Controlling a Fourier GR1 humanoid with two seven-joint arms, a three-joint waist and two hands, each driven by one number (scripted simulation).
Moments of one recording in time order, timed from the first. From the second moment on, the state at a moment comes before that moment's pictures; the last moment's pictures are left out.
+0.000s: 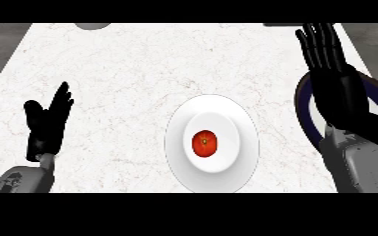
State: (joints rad) left arm -0.12 0.43 -0.12 -1.32 0.23 0.33 0.13; right arm -0.34 -0.27 0.06 -1.64 -0.19 -0.02 -0.22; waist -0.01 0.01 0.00
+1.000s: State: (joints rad) left arm -0.02 0.24 -0.21 -1.39 0.25 0.19 0.14; right arm -0.23 -0.25 0.07 -1.56 0.11 -0.24 -0.17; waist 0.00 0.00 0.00
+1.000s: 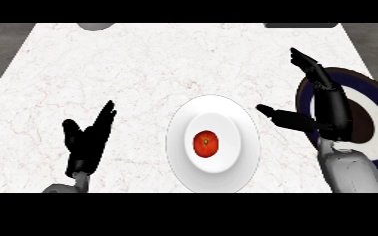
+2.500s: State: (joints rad) left arm -0.01 0.18 -0.18 -1.42 0.19 0.15 0.19; right arm -0.31 -0.18 0.53 -1.70 0.61 0.18 0.65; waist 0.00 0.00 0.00
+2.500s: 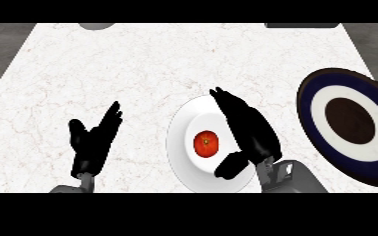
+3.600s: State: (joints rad) left arm 0.02 0.13 -0.12 -1.44 0.14 0.08 0.21; right arm -0.27 -0.03 0.54 -1.51 0.85 0.18 0.62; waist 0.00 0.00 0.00
